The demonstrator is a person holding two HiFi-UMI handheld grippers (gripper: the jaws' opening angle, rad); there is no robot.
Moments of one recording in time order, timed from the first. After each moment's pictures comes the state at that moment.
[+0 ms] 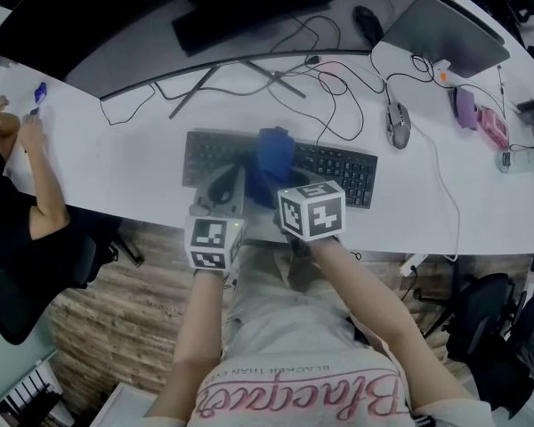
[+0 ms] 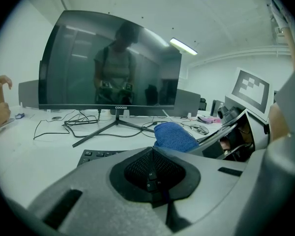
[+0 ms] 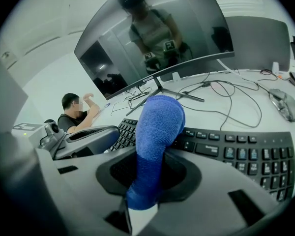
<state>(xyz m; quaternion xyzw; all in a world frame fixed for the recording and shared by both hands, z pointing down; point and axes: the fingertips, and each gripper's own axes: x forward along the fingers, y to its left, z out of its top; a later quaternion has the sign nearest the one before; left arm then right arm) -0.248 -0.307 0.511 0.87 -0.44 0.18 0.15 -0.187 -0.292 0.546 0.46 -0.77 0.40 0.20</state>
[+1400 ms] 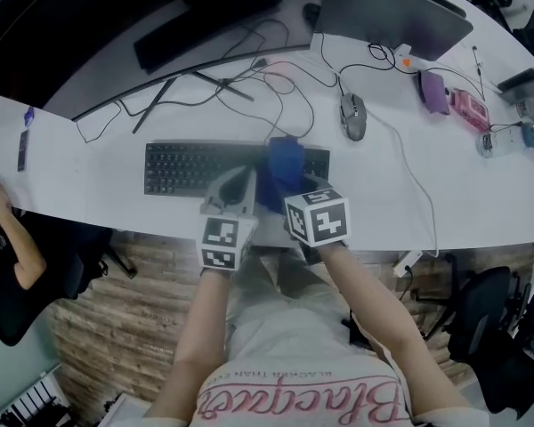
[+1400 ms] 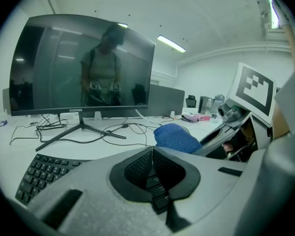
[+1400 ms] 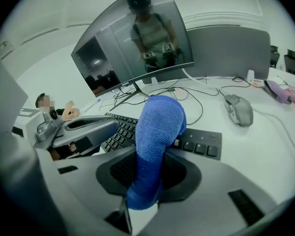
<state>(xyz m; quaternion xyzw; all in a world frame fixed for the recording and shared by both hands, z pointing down) -0.105 -0.273 0.502 0.89 -0.39 0.19 0.12 -0.046 -0.246 0.546 0.50 -0.75 0.37 0.23</state>
